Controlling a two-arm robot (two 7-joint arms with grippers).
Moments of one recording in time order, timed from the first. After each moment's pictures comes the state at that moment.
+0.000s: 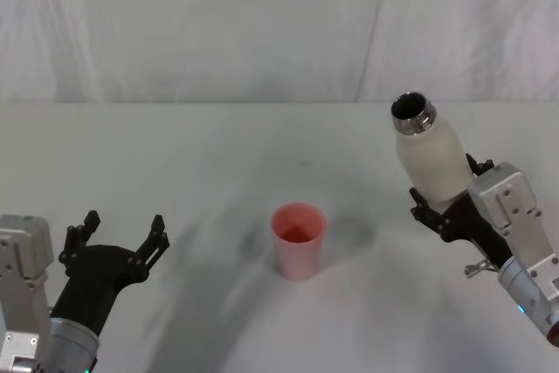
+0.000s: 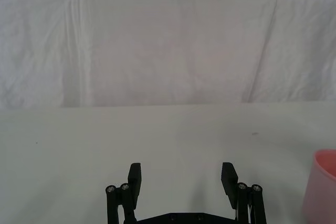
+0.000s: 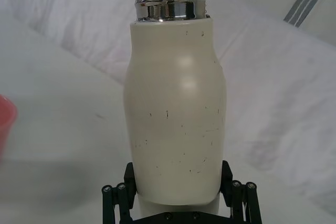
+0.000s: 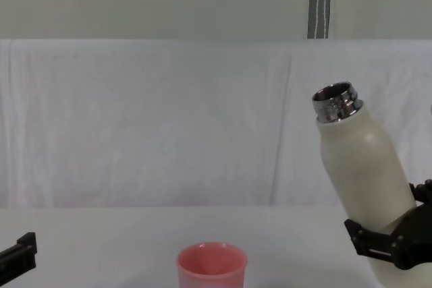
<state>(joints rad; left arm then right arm) 0.27 0.24 0.04 -1.85 -0.25 -0.02 -0.02 0.08 0.27 -0.27 -1.61 -0.17 -0.02 0.13</state>
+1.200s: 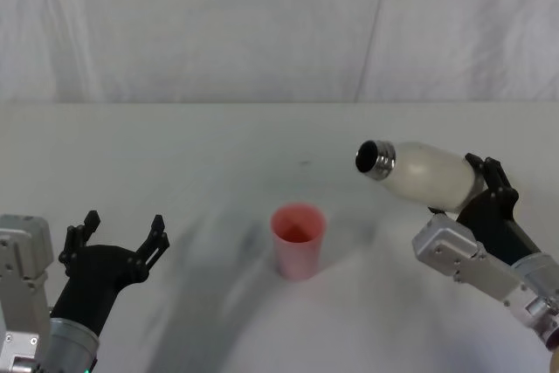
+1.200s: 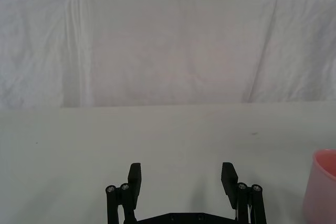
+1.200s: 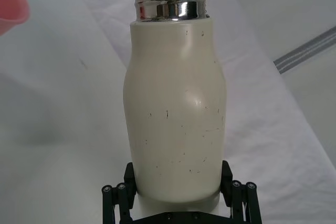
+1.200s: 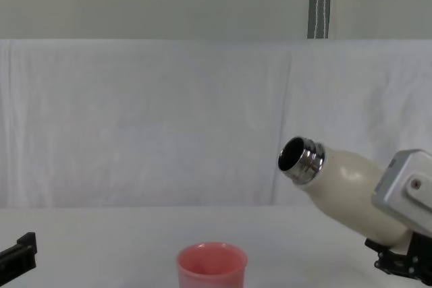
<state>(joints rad) 0.27 0.24 0.04 -1.85 -0.25 -0.02 -0.02 0.07 0.32 -0.33 -1.63 -0.65 0.02 0.02</state>
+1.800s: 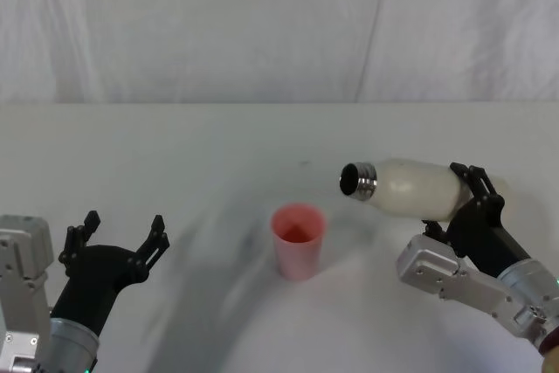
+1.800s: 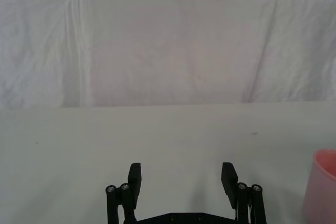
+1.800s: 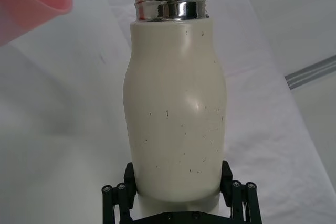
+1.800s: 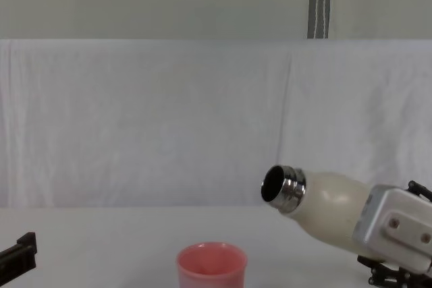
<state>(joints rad) 0.27 0.24 0.04 -1.85 -0.25 -0.02 -0.02 0.08 0.34 -0.37 -1.61 -0.74 0.02 0.02</state>
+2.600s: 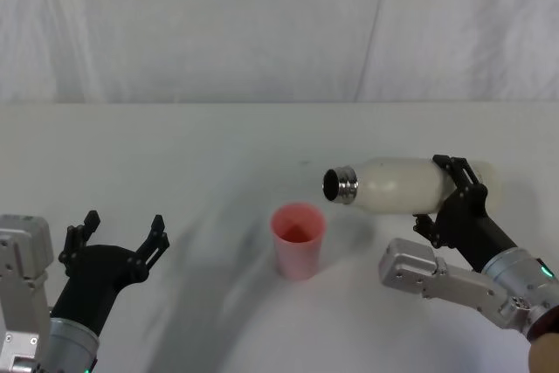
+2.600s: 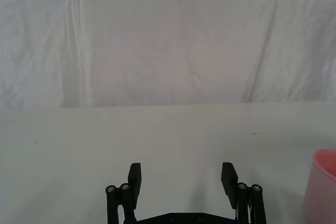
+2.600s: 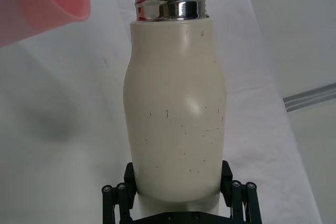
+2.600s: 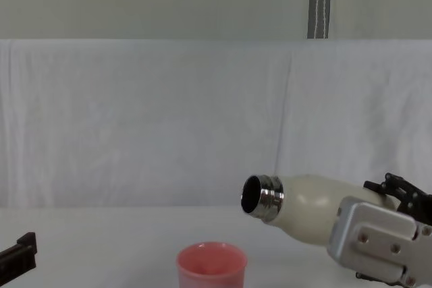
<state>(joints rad) 0.27 0.24 0.04 -1.85 -0.25 -0.02 -0.02 0.14 0.36 -0.42 -1.59 -0.82 0.03 0.02</state>
